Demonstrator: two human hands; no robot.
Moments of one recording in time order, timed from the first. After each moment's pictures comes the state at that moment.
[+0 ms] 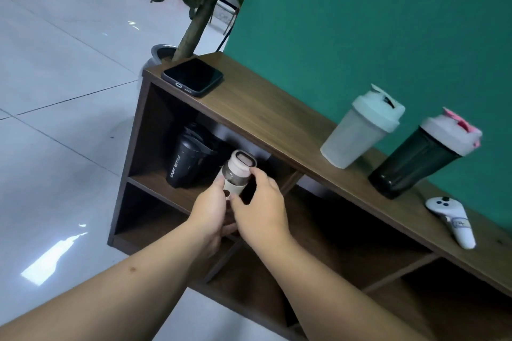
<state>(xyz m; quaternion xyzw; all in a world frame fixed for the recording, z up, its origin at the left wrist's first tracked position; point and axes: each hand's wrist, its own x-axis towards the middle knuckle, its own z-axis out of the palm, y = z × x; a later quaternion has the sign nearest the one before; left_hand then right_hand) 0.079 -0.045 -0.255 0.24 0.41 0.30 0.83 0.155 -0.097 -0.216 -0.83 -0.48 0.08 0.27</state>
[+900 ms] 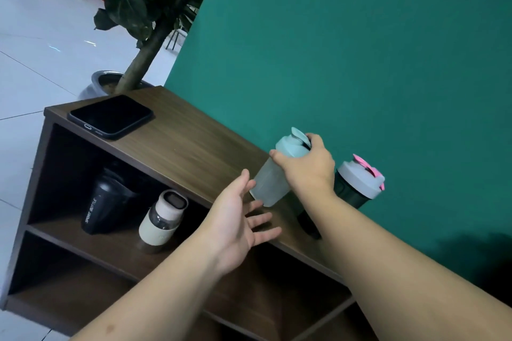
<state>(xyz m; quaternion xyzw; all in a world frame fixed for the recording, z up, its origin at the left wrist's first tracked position) 0.169 -0.082 -0.117 0.16 0.19 0.25 0.94 0.306 -0.082 -0.035 -0.86 -0.36 -0.13 0.33</state>
